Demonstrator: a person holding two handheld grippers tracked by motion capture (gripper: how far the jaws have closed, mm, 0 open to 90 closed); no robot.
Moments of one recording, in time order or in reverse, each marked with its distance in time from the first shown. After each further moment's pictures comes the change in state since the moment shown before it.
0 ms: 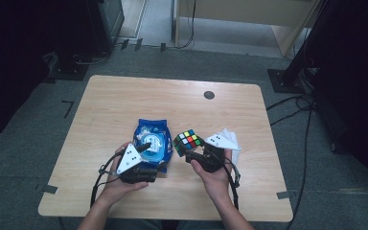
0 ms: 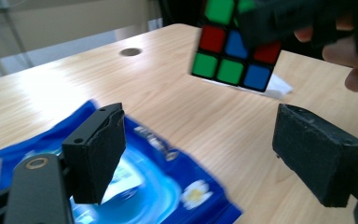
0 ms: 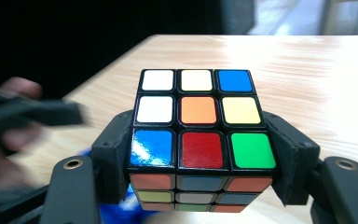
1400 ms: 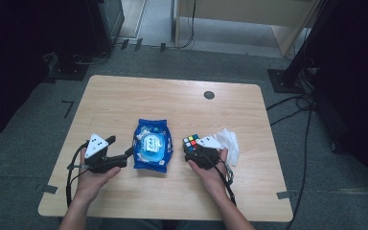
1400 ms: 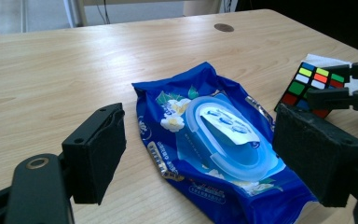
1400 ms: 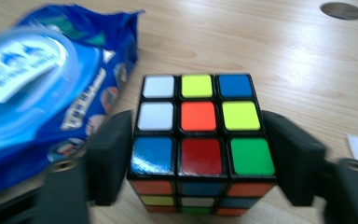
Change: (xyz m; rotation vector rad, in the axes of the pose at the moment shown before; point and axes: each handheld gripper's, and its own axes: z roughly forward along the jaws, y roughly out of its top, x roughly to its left) left arm 0.060 -0.006 -0.043 0.085 0.232 -0.209; right arm -0.035 -0.045 0.054 0.154 -0.242 -0.138
